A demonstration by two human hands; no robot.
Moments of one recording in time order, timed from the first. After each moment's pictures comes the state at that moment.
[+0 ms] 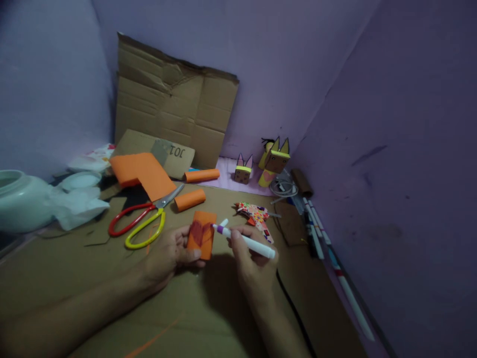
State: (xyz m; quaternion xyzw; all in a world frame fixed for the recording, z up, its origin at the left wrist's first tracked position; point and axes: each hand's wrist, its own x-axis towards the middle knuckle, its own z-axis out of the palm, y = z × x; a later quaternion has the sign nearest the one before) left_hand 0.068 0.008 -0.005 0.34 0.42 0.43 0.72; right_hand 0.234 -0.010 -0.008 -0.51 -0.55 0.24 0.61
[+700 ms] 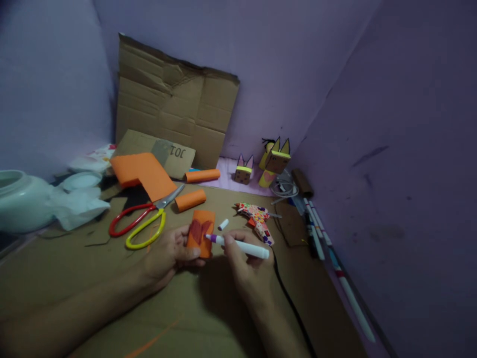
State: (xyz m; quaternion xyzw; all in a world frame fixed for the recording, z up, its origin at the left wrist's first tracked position) left_hand 0.066 0.008 -0.006 0.32 0.41 0.43 0.73; right_hand 0.230 -0.013 -0.006 -0.51 -0.57 0.27 0.59
